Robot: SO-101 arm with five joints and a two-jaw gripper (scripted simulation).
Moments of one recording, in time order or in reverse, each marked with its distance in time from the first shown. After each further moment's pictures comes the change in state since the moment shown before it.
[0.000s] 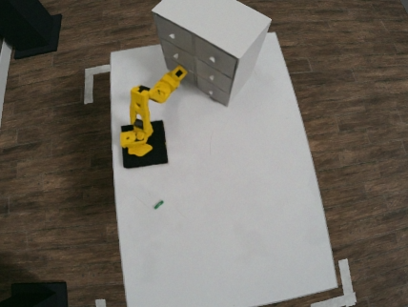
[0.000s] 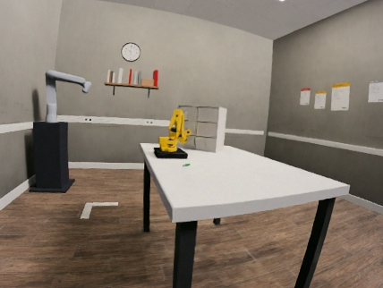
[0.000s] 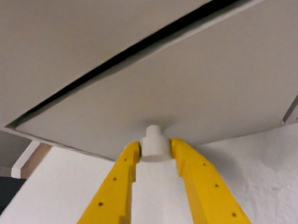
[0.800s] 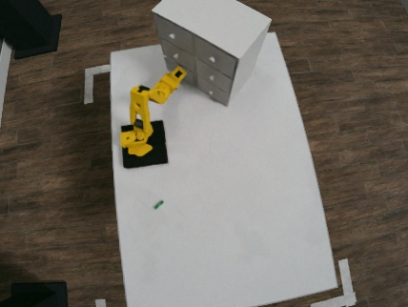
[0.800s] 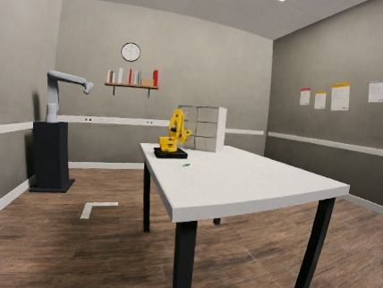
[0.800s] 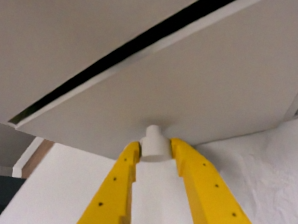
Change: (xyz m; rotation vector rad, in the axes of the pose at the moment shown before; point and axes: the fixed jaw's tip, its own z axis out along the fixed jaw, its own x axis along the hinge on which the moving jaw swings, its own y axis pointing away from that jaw) arm 0.001 0.000 -0.003 -0.006 -0.003 0.001
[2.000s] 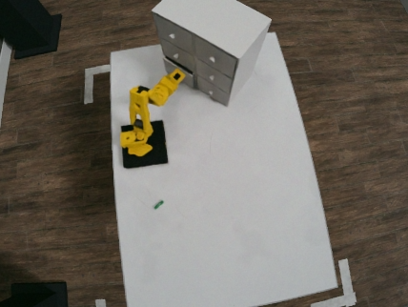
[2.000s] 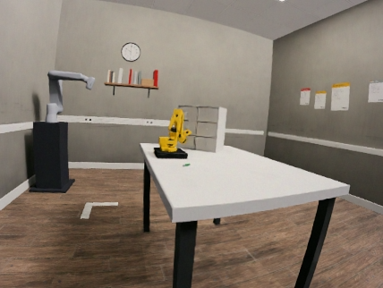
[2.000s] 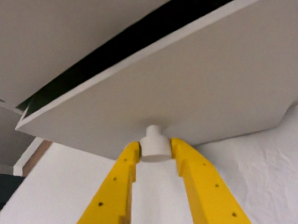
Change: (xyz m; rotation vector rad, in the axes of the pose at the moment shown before) arm 0.004 -0.001 -0.010 -0.004 0.000 0.000
